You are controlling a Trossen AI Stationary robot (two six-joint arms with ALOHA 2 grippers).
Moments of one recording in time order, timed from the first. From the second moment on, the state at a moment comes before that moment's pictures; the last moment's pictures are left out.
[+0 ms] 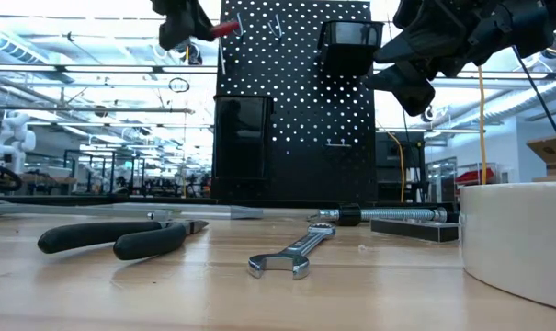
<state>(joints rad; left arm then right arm) -0.05 1.17 0.99 -0.22 -1.03 0.88 0.16 1.15 0.51 0.29 0.00 0.40</state>
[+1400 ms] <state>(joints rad) -0.05 1.31 0.99 -0.10 -1.13 0.98 0.16 1.15 0.51 0.28 0.00 0.39</state>
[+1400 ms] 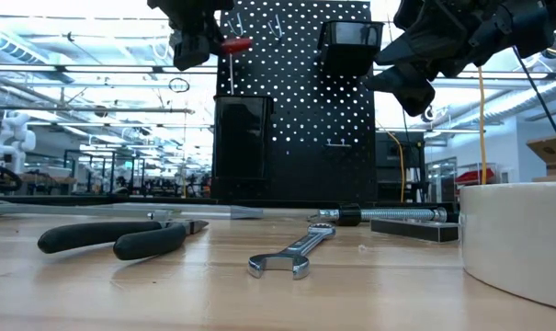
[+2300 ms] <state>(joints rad) -0.05 1.31 0.99 -0.11 -1.07 0.98 0.16 1.15 0.51 0.28 0.00 0.39</state>
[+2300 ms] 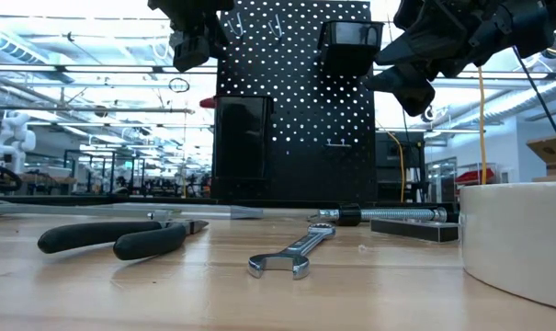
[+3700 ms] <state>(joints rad) -0.30 1.18 0.88 -0.31 -0.39 0.11 0.16 1.15 0.51 0.16 0.00 0.43</state>
